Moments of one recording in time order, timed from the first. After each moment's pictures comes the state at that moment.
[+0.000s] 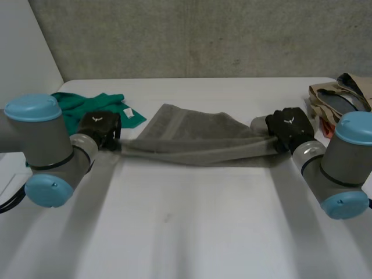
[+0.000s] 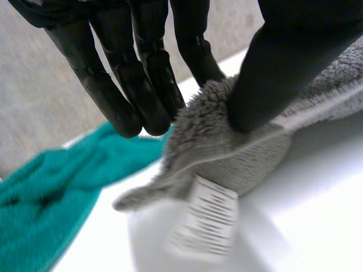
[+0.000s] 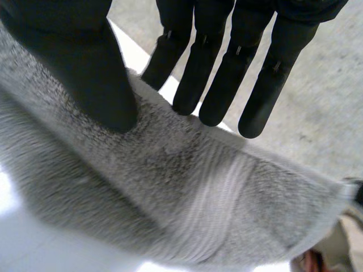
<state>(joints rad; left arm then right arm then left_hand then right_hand) 4.40 -2.19 -1.36 3.28 -1.54 3.35 1.83 -0.96 1.50 -0.39 1.42 2.70 1.12 1.07 1.07 1.08 0.92 1.02 1.01 1.01 1.02 0.84</state>
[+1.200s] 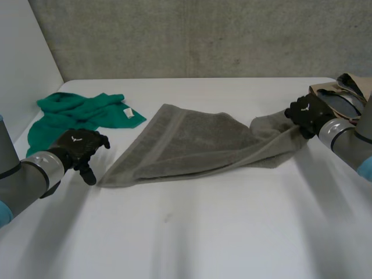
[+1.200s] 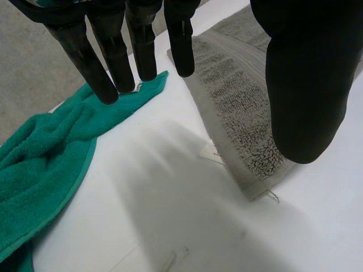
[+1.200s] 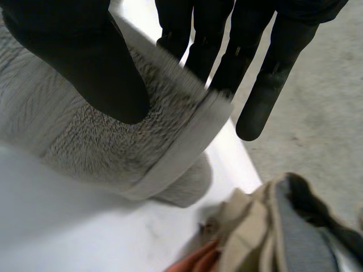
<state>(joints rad) 4.60 -1.95 -1.65 3.16 -1.28 3.61 1.65 -0.76 1.06 -0.05 1.18 2.28 0.41 0.39 0.39 0.38 0.20 1.14 1.17 1.17 1.17 0.99</state>
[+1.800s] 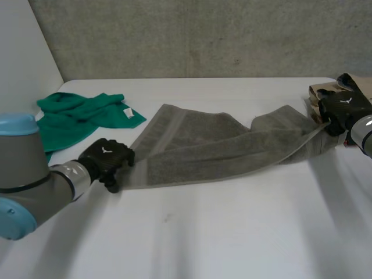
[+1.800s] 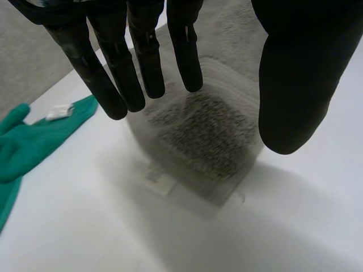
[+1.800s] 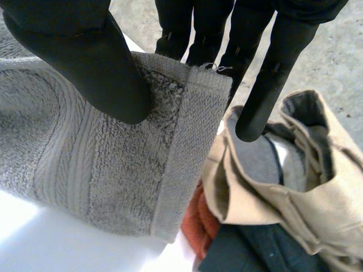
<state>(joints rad) 4.46 -2.04 -1.62 3.17 -1.25 3.68 1.57 -1.01 1.31 -0.06 1.31 2.64 0.57 0.56 0.56 0.57 0.39 1.14 1.17 1.18 1.19 0.99</state>
